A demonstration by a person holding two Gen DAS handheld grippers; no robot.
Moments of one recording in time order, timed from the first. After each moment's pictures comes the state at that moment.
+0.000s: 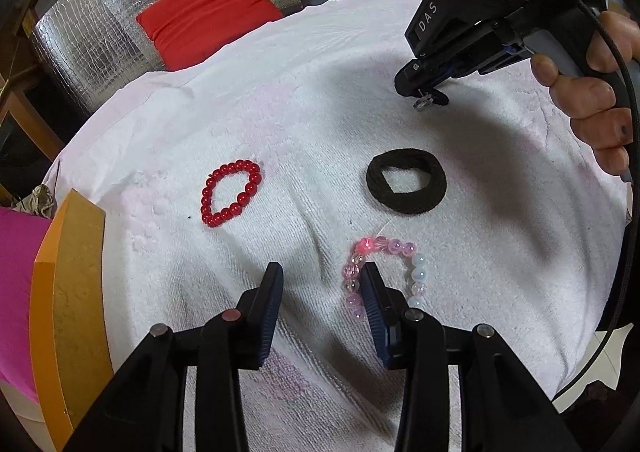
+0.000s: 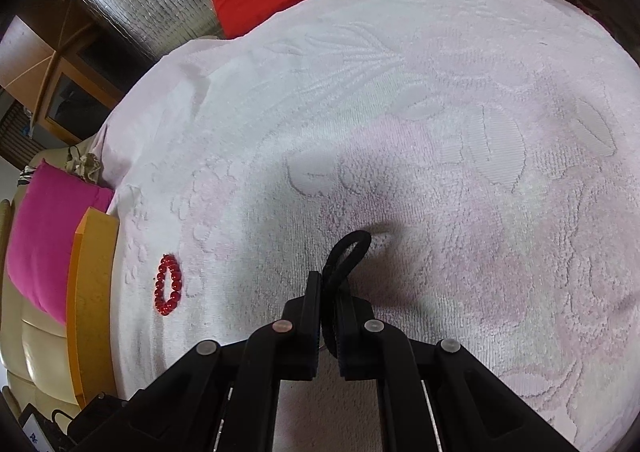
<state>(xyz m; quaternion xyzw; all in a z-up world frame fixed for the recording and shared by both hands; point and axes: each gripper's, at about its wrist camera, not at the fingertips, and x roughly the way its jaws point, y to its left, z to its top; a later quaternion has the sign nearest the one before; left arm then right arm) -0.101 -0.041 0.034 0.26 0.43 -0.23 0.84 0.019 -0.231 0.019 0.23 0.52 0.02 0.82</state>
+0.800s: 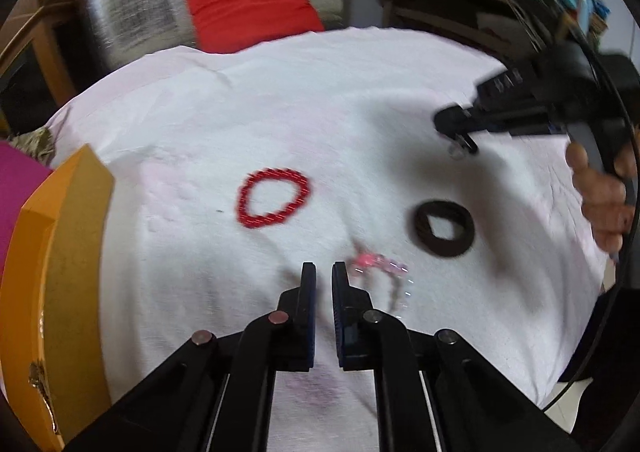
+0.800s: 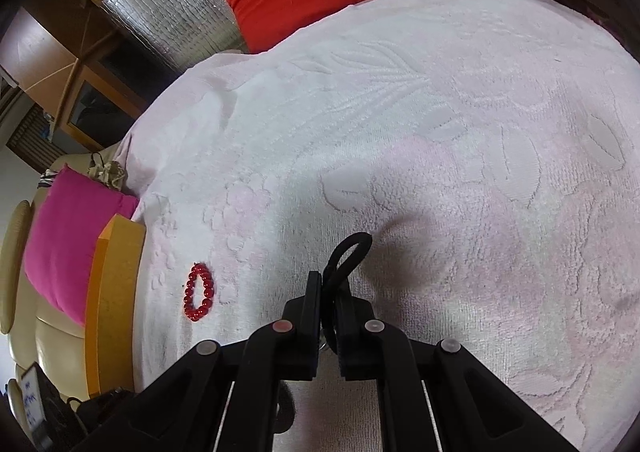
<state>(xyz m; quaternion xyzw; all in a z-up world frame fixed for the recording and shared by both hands) -0.071 0.005 0.055 0.13 0.43 -0.22 0.87 0.013 -0.226 0.034 0.24 0.48 0.04 0.84</state>
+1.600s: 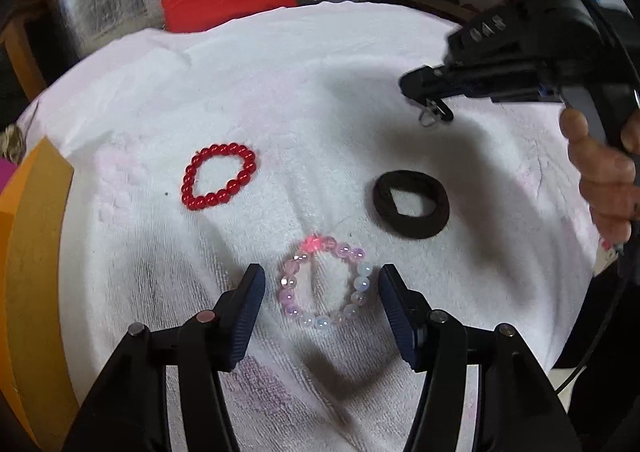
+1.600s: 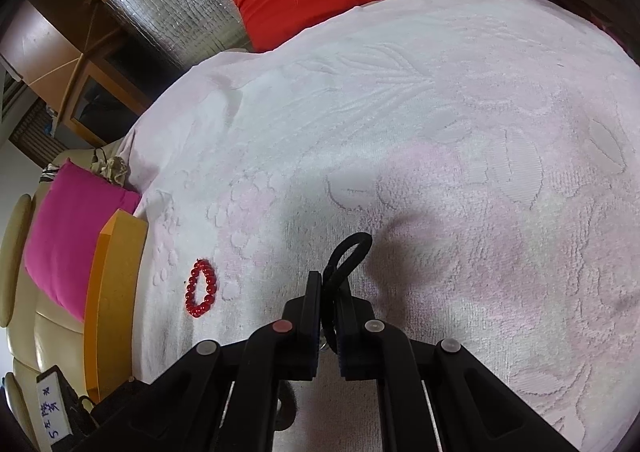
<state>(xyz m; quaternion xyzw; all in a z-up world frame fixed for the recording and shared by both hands) -0.074 -0.024 0.032 0.13 0.47 -0.25 0.83 0.013 -0.223 0.034 0.23 0.48 0.05 0.84</state>
